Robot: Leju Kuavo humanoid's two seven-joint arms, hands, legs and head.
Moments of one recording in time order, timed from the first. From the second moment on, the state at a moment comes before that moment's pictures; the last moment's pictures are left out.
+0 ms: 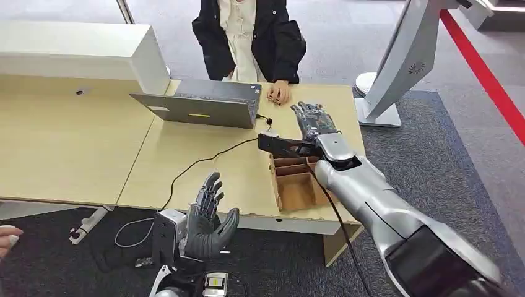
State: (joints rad) left arm -0.08 0.10 -0.81 -1.66 0.11 0.59 -0.22; right arm -1.06 0.03 1.01 -0.45 0.82 -0.04 0.25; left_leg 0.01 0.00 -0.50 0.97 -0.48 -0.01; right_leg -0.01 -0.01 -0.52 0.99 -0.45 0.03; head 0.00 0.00
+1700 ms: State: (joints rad) left arm -0.09 0.14 -0.82 -1.70 0.13 0.64 -0.19; right arm -1.12 0.00 1.07 -0.40 0.91 0.11 0.36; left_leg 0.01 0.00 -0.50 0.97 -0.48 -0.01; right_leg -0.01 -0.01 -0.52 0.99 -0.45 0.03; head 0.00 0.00
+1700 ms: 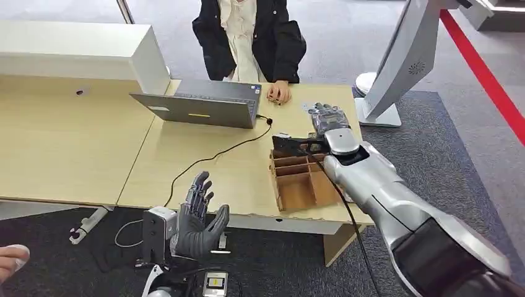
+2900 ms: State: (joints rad) left arm -0.10 0.14 -0.82 -1.70 0.14 0.55 -0.19; right arm -1.09 -0.07 1.06 -0.42 0.90 0.08 0.37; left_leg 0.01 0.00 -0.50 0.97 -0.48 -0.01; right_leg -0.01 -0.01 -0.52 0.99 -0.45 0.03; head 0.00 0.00
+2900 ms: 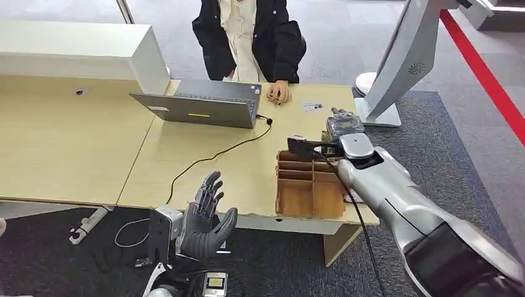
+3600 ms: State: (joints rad) left arm -0.11 0.11 -0.82 -1.66 0.11 0.52 -0.22; right arm -1.17 -0.12 1.03 -0.55 1.01 -0.09 0.44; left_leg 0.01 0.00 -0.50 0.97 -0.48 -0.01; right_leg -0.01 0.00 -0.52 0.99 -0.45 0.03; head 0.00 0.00
